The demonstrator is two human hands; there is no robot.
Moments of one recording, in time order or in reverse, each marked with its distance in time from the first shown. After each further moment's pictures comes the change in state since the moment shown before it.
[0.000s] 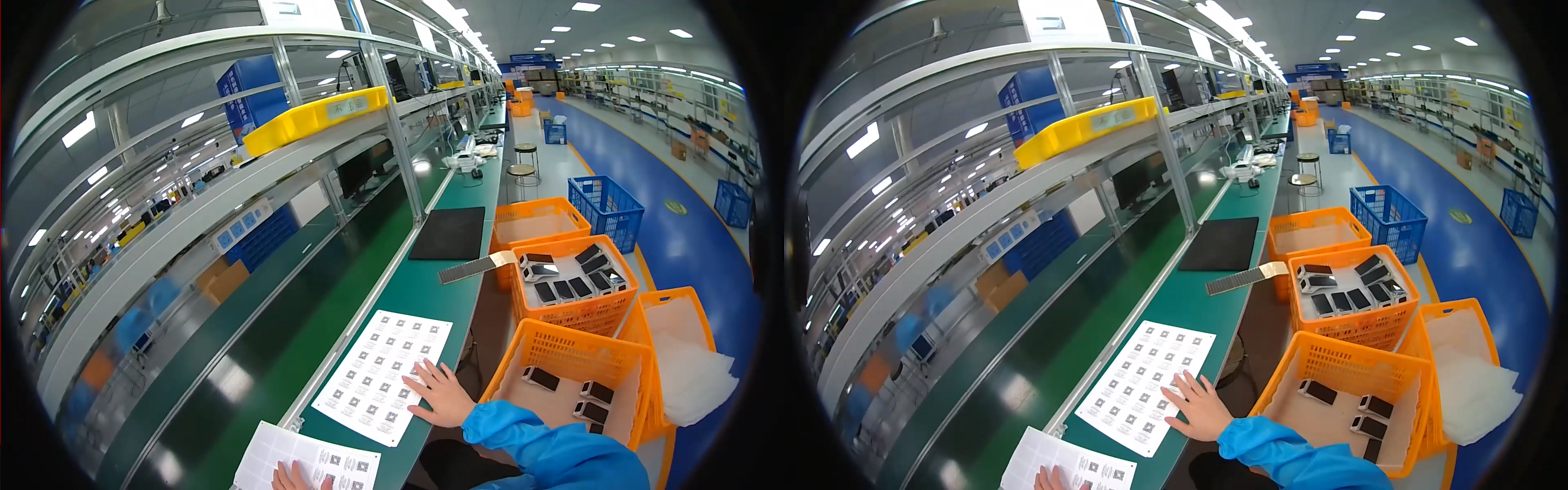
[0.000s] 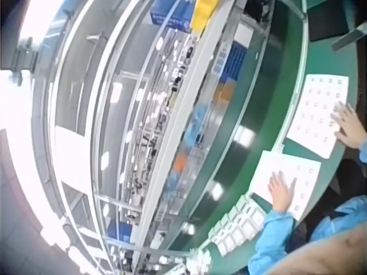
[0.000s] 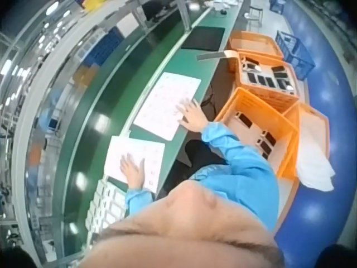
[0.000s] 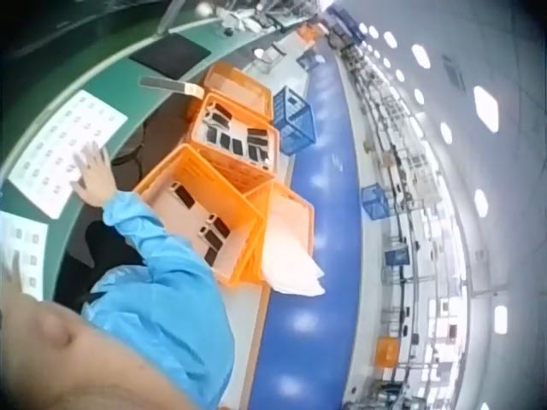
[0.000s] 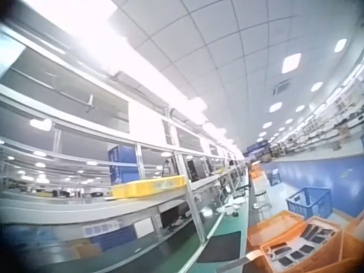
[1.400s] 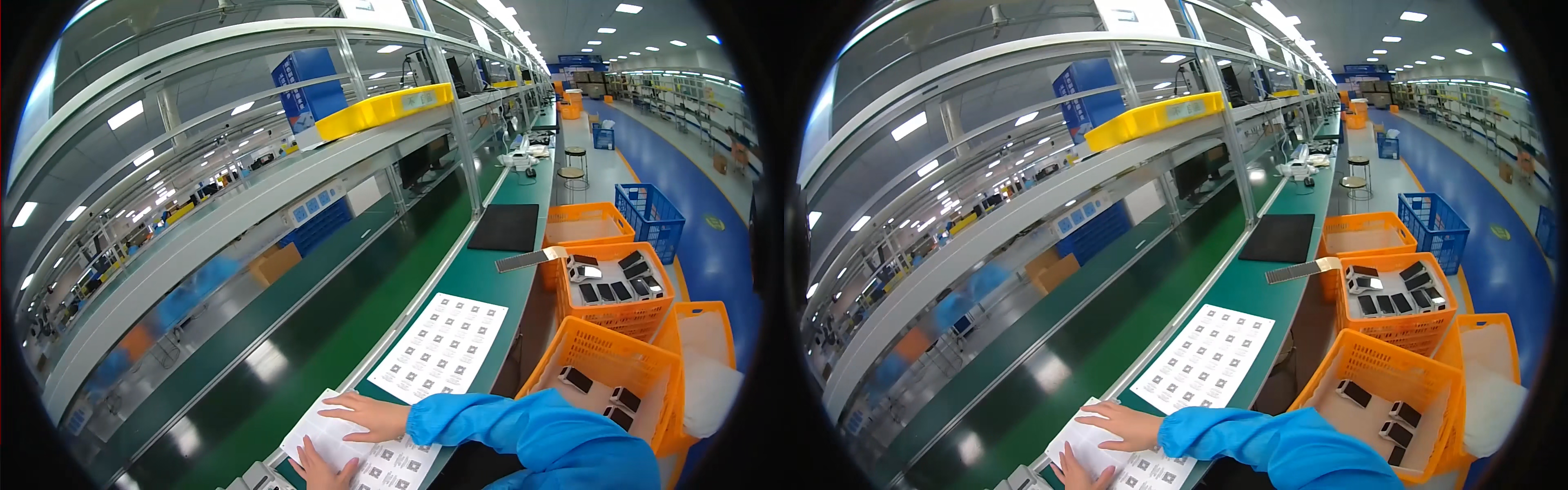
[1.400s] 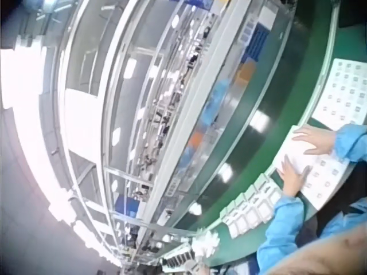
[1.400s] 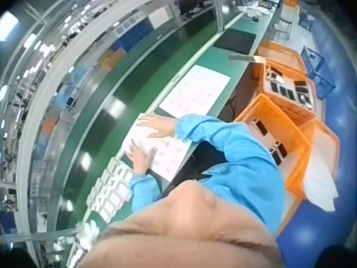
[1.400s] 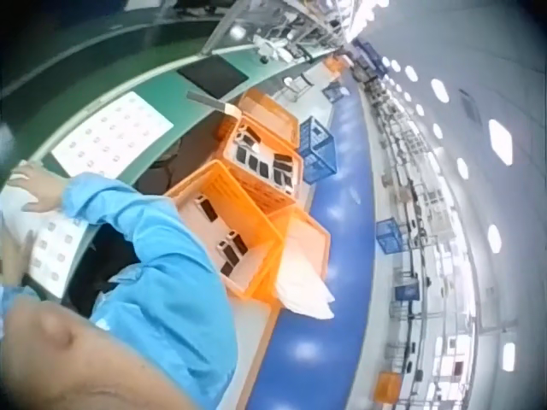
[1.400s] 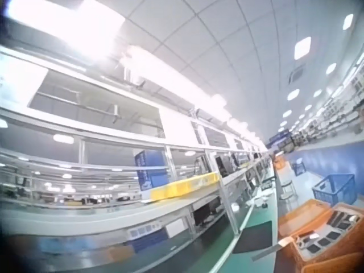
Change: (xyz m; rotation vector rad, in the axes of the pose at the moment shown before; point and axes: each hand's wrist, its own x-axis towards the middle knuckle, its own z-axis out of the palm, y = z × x) left_hand -0.003 -0.043 -0.022 -0.117 -0.049 -0.147; right_hand 0.110 -0.199 0.042 0.706 -0.321 -0.666
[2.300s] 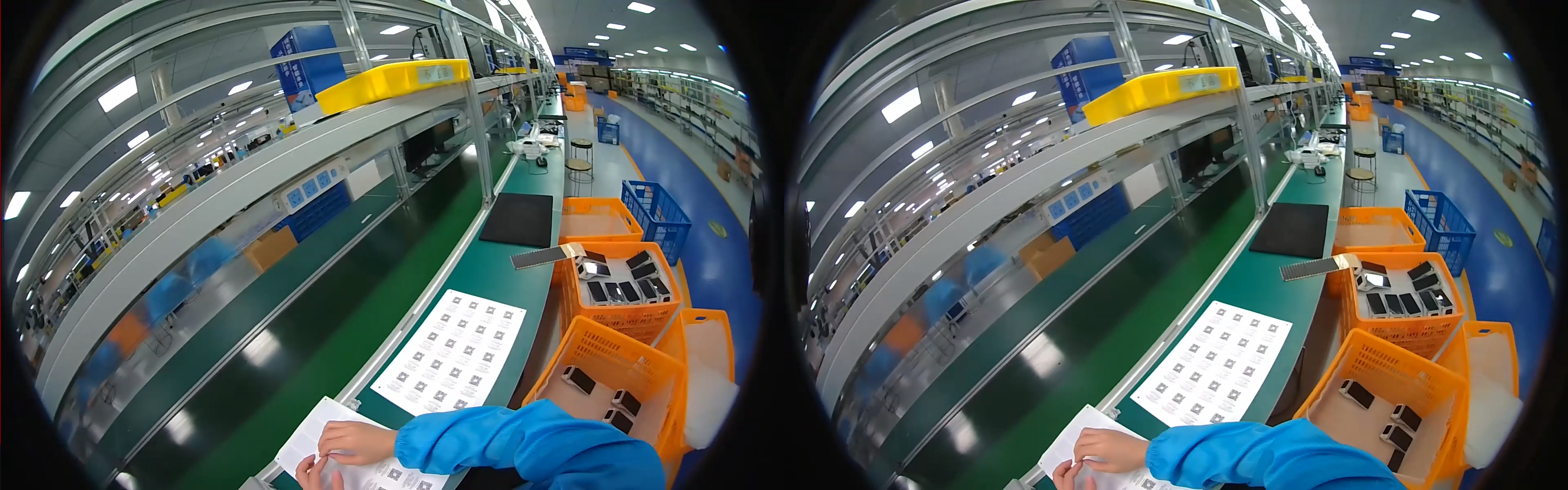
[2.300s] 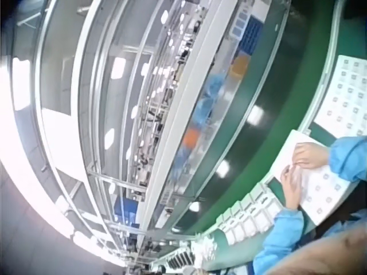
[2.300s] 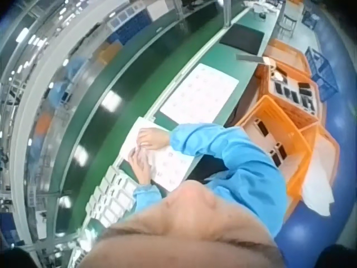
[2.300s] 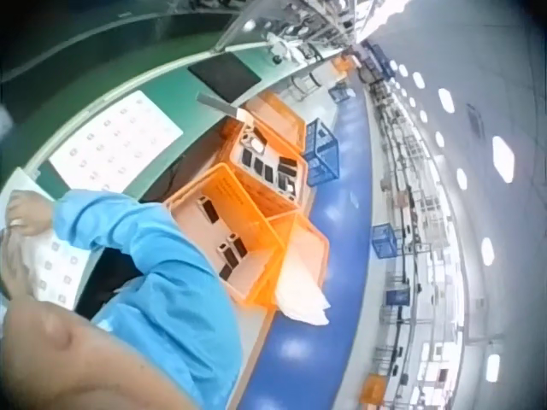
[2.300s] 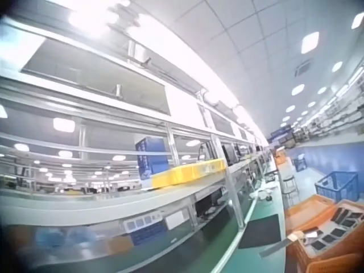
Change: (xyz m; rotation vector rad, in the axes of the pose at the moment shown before) left_hand 0.002 -0.007 0.019 -0.518 0.275 0.069; right_hand 0.026 0.030 0.052 0.271 0.059 -0.174
